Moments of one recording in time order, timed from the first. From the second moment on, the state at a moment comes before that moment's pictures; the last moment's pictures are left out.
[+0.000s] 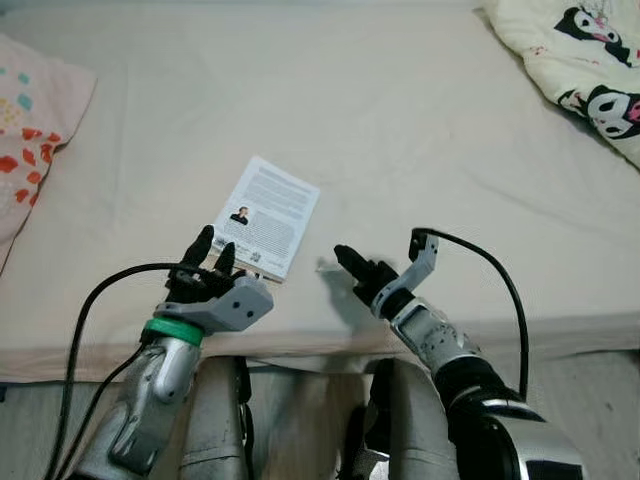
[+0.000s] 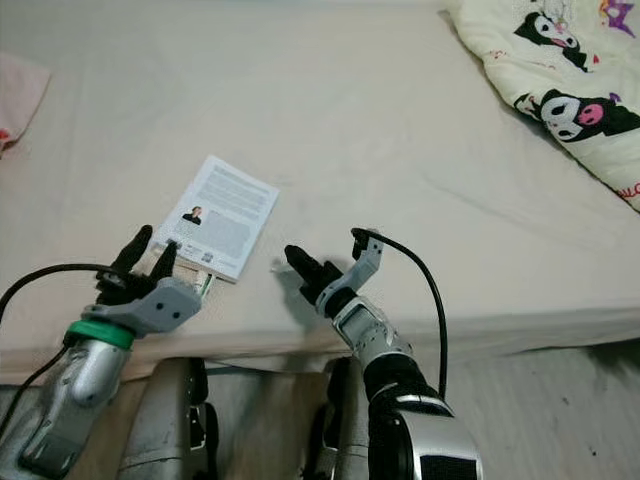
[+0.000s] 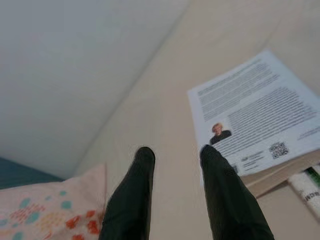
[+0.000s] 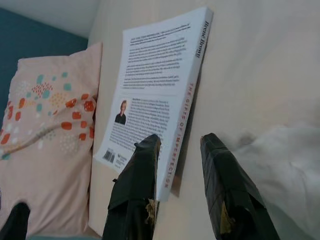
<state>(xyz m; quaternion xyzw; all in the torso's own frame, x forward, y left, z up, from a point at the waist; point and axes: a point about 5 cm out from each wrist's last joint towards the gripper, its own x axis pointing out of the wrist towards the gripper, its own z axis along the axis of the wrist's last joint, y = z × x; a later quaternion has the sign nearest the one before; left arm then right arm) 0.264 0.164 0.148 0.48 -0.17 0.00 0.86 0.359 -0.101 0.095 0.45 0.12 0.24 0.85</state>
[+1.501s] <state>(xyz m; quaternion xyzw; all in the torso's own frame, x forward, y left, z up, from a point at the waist) 0.346 0.216 0.105 0.72 -0.08 -0.12 0.68 0.293 -0.196 0.093 0.48 0.01 0.13 0.87</state>
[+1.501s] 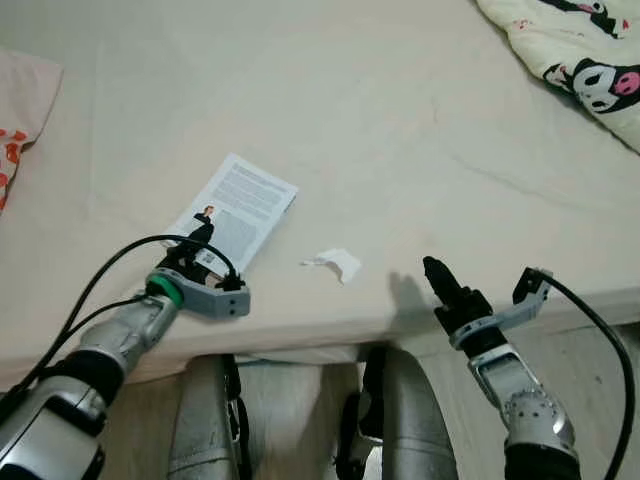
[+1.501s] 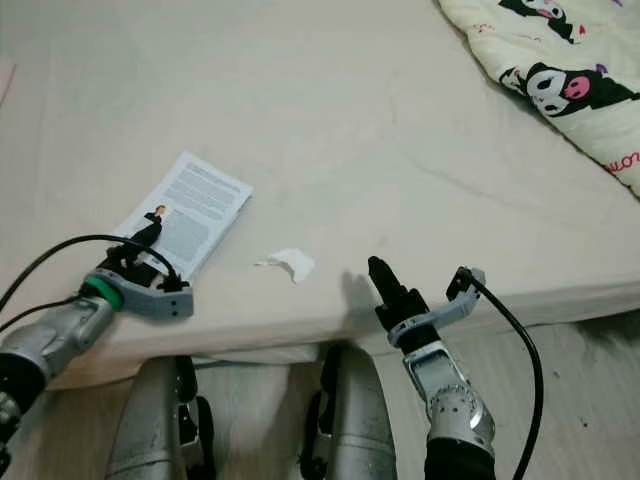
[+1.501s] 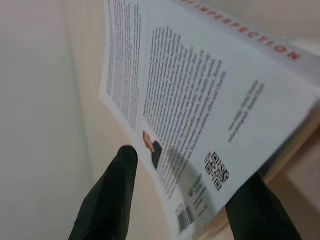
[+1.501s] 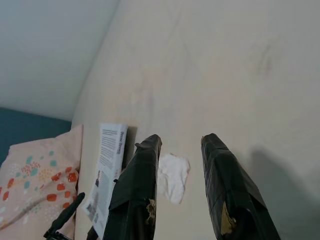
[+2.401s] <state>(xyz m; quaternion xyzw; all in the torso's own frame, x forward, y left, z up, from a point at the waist) 0.312 0.241 0.108 0.68 -0.07 -0.21 0.70 0.291 -0.182 0.087 0.49 0.03 0.13 0.86</state>
